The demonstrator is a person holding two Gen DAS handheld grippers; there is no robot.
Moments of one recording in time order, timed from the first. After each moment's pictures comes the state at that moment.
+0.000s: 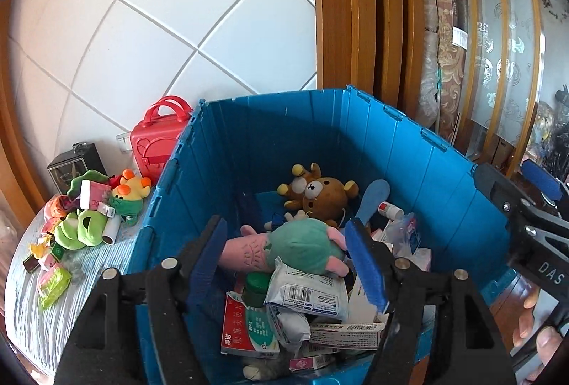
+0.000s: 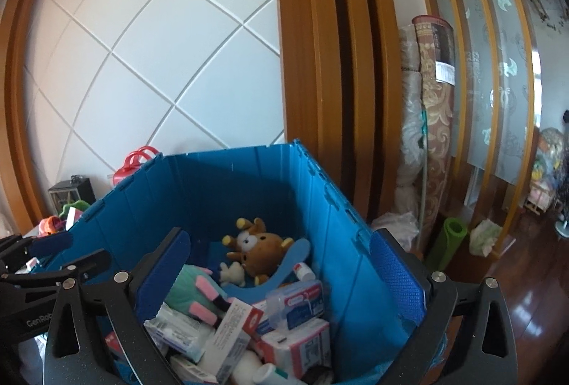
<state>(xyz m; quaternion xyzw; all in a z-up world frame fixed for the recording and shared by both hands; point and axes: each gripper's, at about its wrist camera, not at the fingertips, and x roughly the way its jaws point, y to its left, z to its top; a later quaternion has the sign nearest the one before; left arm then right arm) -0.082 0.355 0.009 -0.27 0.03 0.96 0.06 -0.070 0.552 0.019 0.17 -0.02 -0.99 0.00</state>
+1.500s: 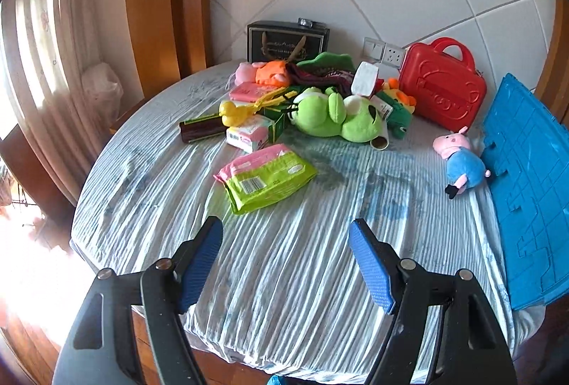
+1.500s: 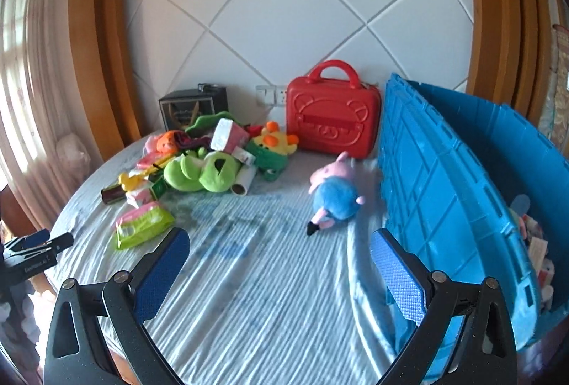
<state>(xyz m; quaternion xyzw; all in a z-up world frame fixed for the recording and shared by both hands) 0.016 -0.198 -0.115 -0.39 -0.12 0.89 -0.19 -0.064 0.115 -0.049 0.31 0.04 -0.93 0.17</state>
